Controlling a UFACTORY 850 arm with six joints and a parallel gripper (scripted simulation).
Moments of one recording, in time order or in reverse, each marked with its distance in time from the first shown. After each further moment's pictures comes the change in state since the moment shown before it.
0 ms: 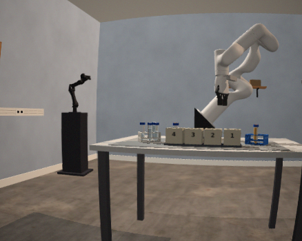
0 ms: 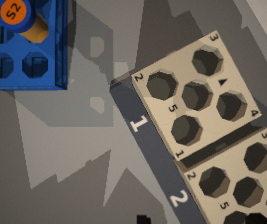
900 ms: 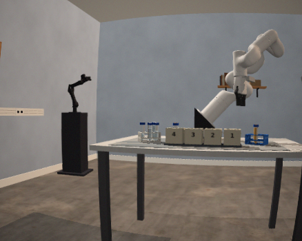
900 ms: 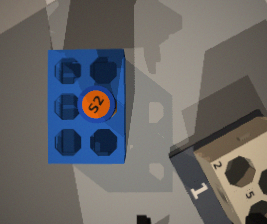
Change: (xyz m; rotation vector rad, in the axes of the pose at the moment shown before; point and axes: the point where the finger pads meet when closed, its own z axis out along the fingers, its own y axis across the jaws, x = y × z) arm 0.087 -0.077 0.000 0.000 0.000 0.000
